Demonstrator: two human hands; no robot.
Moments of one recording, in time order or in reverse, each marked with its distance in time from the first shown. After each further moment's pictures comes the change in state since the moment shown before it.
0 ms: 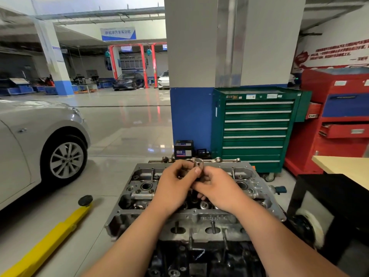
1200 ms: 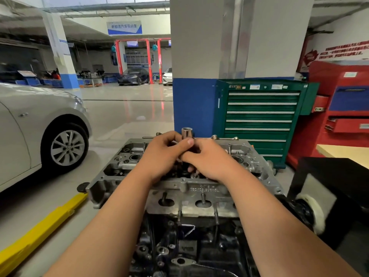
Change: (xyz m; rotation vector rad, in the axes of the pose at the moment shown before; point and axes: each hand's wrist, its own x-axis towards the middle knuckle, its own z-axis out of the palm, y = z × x) left_hand 0.001 -0.013 0.002 -0.031 -0.044 0.051; right_hand 0.006 0.014 0.004 -0.067 -0.041 -0.066
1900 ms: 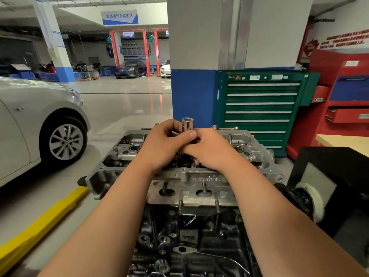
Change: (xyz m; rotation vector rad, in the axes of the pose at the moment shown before) left_hand -0.003 0.003 0.001 -0.045 -0.005 -0.019; right_hand -0.003 -0.001 0.001 -0.042 0.043 -0.012
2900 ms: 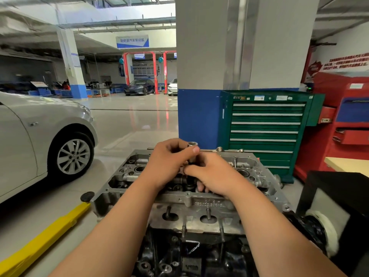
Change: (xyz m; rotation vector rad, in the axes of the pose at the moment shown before) left_hand 0.010 0.006 -0.003 -0.001 0.029 0.046; right_hand 0.003 0.003 0.001 0.095 -0.087 0.028
